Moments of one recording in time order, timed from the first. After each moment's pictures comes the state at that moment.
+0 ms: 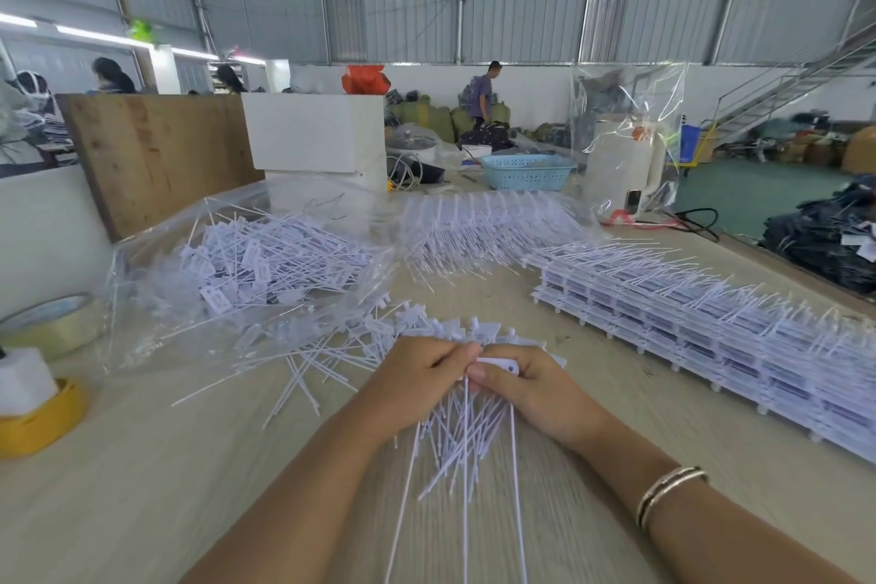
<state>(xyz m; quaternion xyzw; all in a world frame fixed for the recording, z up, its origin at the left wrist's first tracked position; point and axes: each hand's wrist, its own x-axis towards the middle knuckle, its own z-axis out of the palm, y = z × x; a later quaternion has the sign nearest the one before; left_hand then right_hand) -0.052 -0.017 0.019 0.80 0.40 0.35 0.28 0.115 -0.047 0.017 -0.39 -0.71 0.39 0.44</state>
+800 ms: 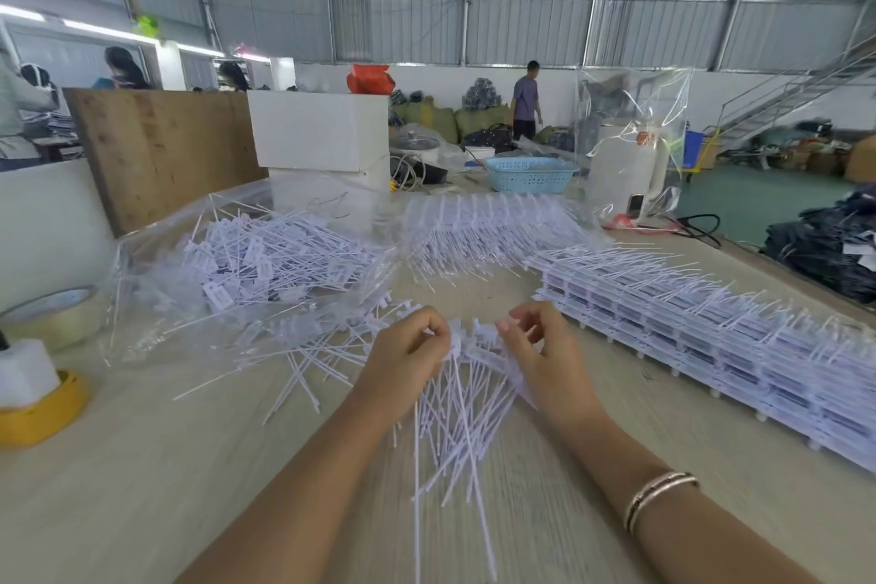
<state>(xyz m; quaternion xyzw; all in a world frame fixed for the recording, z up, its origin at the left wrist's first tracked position) -0.059 -0.018 0.023 0.72 0.37 0.47 0.35 0.120 -0.030 0.012 -0.54 -0.63 0.18 0.53</state>
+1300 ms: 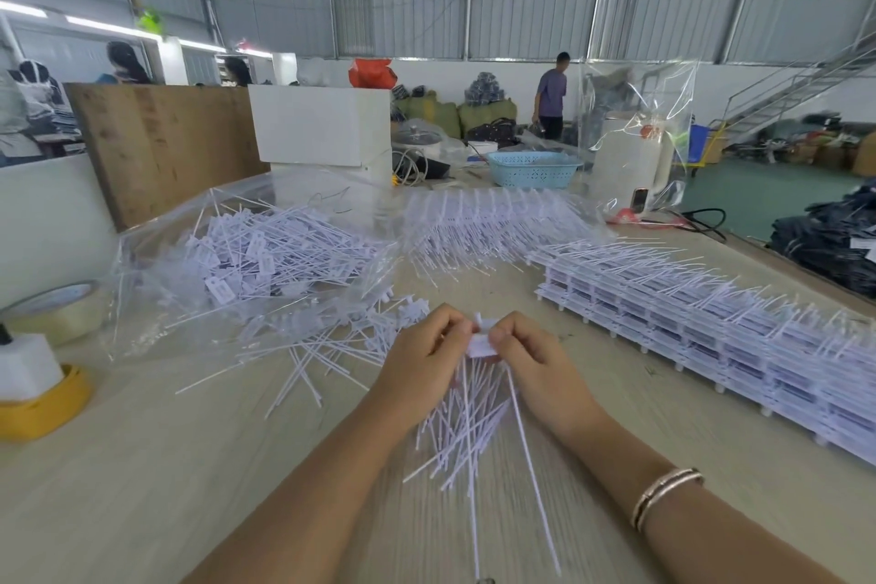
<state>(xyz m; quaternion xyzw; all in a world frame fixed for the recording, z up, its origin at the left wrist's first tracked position) -0.045 -0.024 0.022 0.75 0.40 0.44 0.28 0.109 -0.045 0.019 -0.44 -0.67 0.29 0.52</state>
